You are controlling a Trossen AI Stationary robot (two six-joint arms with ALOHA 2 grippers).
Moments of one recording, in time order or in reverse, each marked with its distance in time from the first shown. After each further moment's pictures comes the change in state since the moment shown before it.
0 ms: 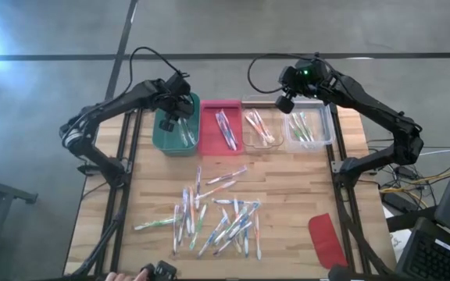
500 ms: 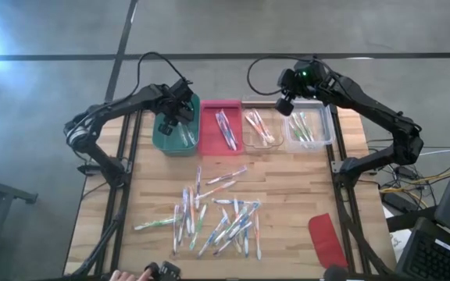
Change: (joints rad) left arm -0.005 0.052 -0.058 0.007 -0.054 0.056; right arm 0.000 0.000 -0.022 0.003 -0.046 -0.008
